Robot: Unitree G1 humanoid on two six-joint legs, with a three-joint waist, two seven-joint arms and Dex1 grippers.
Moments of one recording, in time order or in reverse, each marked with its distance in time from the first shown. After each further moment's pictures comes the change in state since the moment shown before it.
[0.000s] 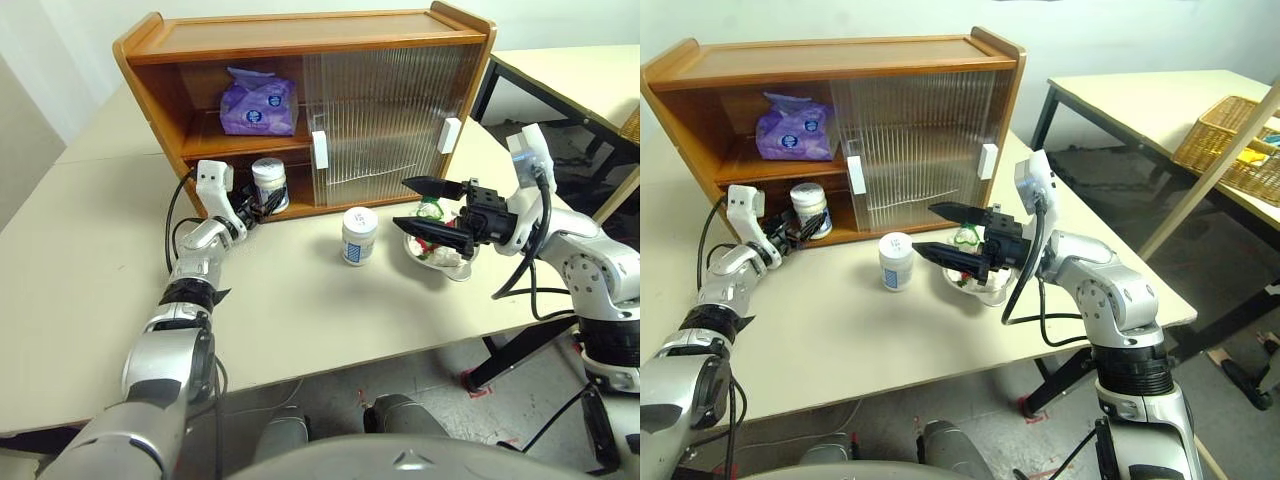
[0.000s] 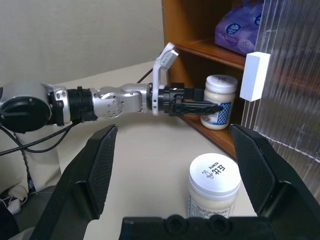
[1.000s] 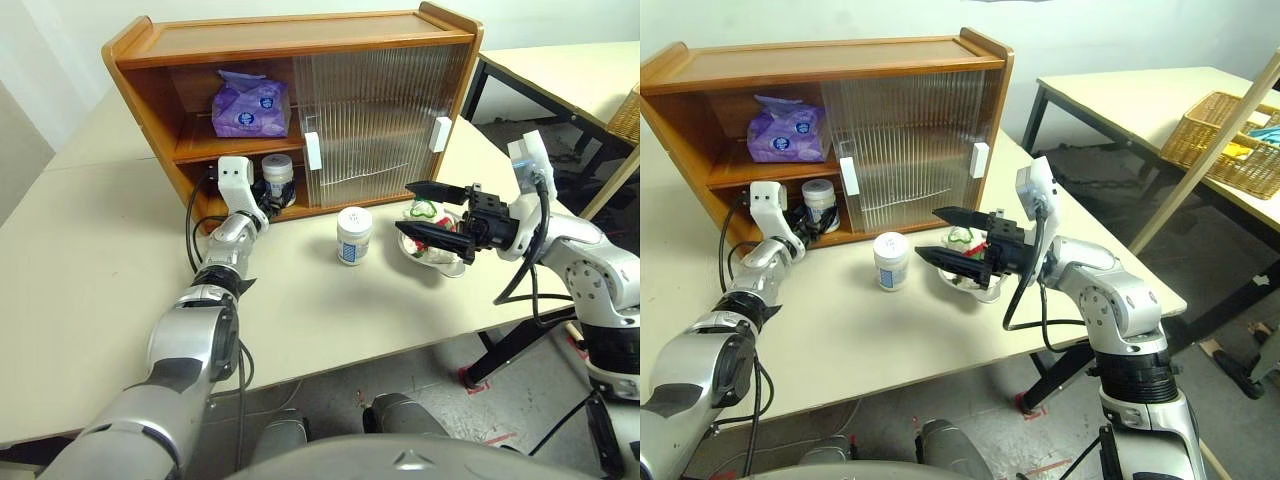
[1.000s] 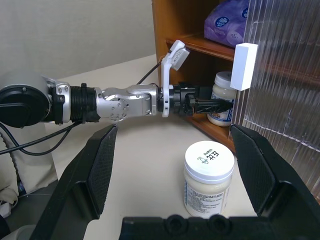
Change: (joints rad) left arm -0.089 -0.089 0.005 0.172 0.093 -0.063 0.197; right arm 0.030 -0.011 -0.002 -0.016 -0.006 -0.008 -0.016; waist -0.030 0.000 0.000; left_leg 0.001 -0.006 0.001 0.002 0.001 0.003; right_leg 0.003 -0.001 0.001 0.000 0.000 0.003
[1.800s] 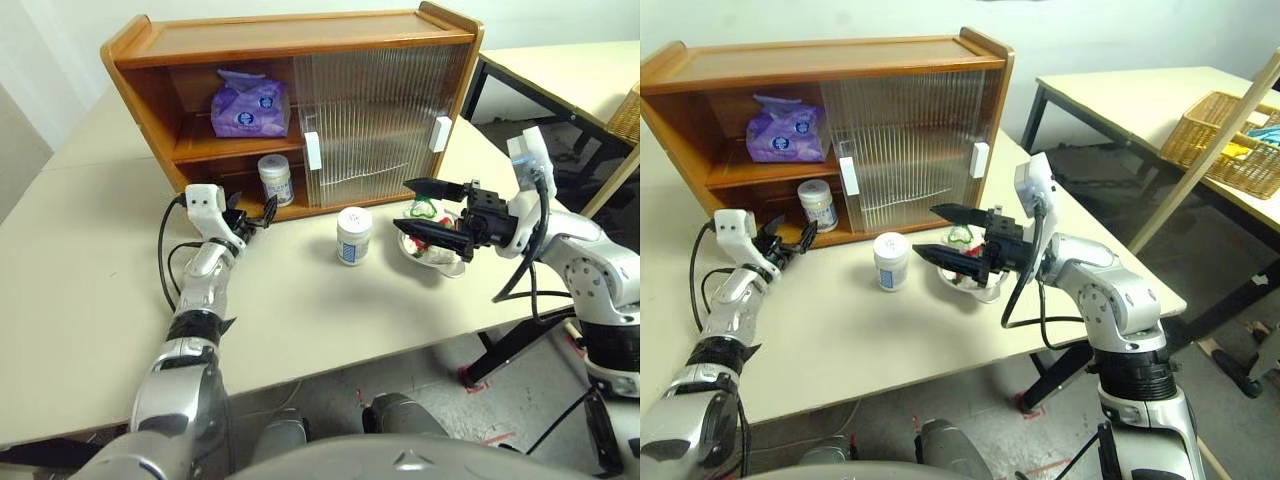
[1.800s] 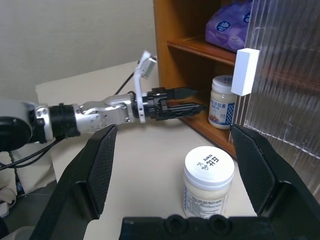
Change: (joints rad) left arm 0.352 0.022 0.063 -0.490 -0.095 0.030 -0.022; right arm -0.018 0.006 0.006 -0.001 0.001 0.001 0.000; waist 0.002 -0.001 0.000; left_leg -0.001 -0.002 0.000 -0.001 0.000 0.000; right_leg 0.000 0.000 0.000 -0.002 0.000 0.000
